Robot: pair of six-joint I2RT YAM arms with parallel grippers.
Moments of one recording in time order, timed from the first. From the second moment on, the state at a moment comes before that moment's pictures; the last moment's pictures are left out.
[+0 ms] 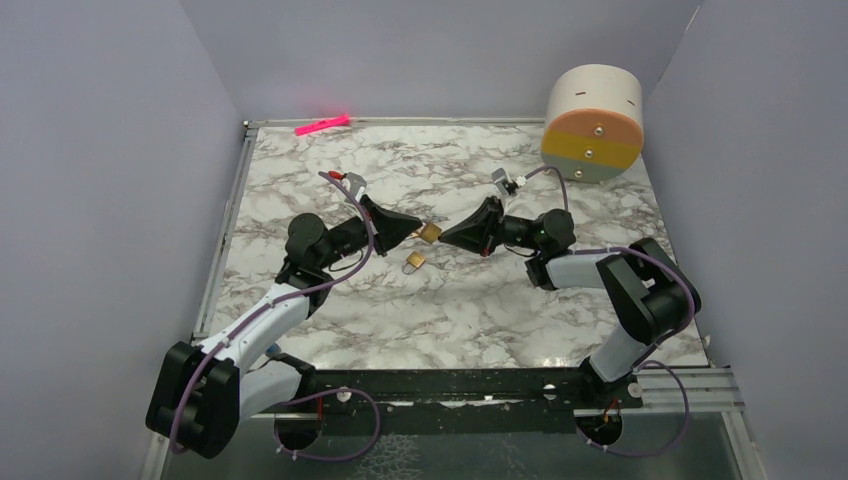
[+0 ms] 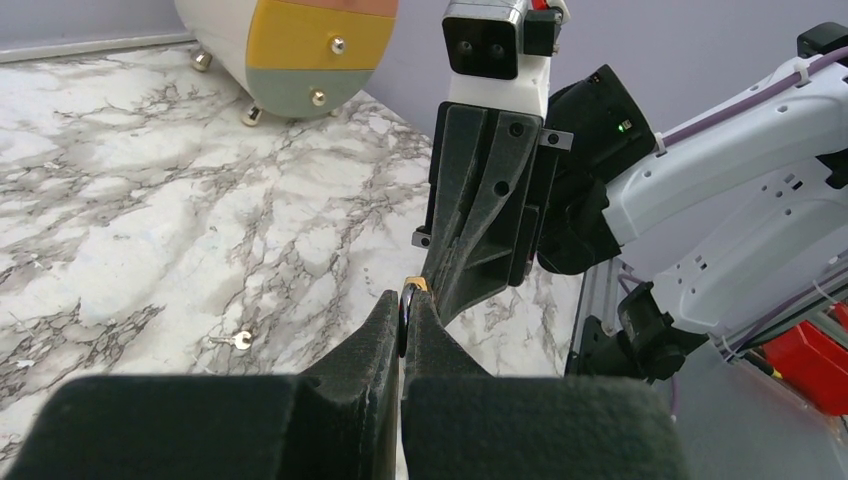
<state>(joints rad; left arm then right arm) -0.41 1.09 0.53 0.73 0.65 -0.56 0.47 1.67 0.62 1.44 -0.98 0.76</state>
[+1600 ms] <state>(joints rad) -0.24 1.01 0.54 0.66 0.66 -0.56 0.48 1.69 0.45 1.45 -0.97 0.76</state>
